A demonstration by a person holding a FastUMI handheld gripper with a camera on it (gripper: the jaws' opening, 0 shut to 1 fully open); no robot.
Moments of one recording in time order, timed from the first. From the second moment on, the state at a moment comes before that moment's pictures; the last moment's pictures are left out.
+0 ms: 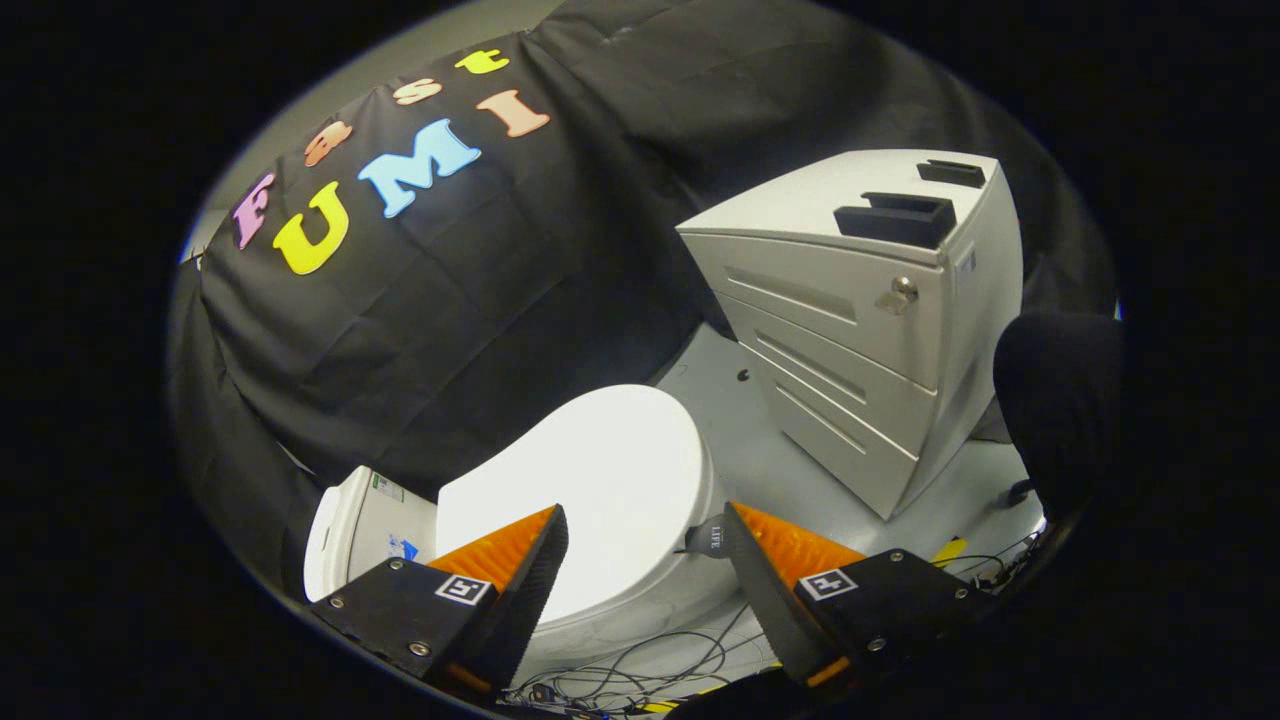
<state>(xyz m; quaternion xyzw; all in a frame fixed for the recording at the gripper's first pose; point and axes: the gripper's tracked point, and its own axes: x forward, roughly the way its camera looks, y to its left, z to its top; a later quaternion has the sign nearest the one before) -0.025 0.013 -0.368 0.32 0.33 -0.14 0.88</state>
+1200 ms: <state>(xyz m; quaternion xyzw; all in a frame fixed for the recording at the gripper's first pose) -0.025 0.018 -0.472 0.48 0.36 -0.18 0.78</state>
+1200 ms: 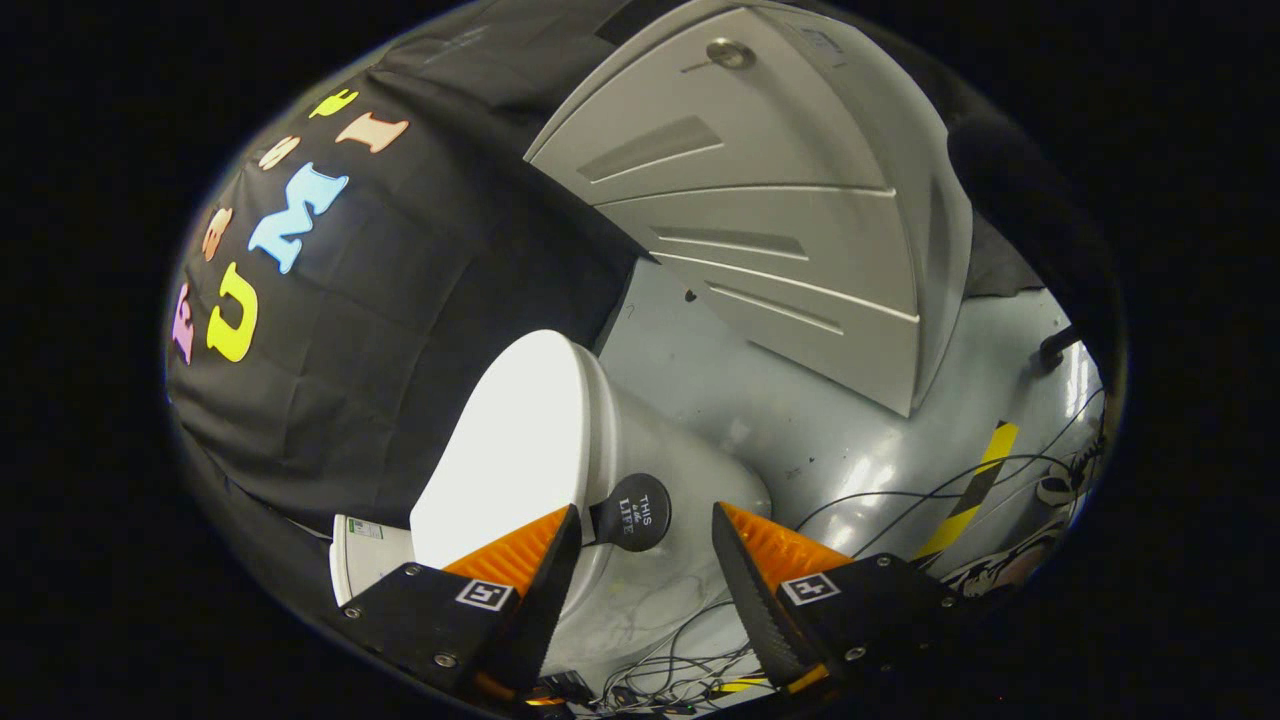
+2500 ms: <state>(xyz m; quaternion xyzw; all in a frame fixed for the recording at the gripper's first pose) -0.004 0.015 -0.465 0.53 0.28 -0.17 0.78</state>
